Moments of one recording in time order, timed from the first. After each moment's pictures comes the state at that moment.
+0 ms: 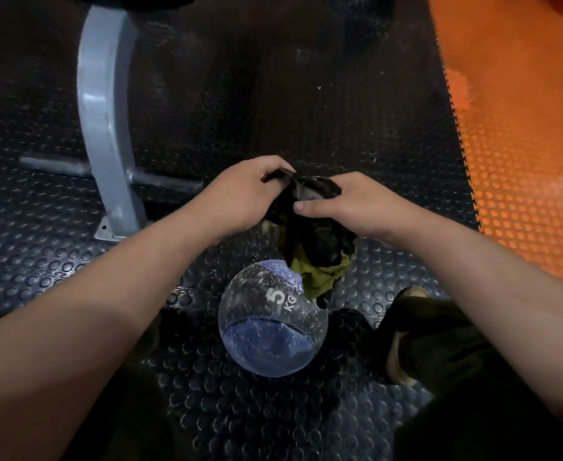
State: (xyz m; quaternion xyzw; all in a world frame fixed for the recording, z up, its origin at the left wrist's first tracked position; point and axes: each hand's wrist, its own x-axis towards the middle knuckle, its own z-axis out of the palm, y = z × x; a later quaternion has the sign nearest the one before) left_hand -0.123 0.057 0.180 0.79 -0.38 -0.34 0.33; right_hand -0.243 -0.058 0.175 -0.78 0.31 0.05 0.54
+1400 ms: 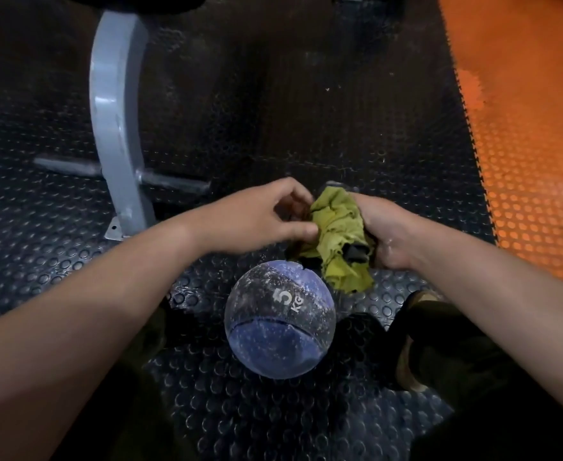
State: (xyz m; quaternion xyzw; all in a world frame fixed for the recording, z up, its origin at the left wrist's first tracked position) left_hand -0.121 0.071 0.168 0.74 -0.49 -0.40 0.23; right_hand -0.252 -0.047 0.159 -0.50 0.42 0.08 0.75
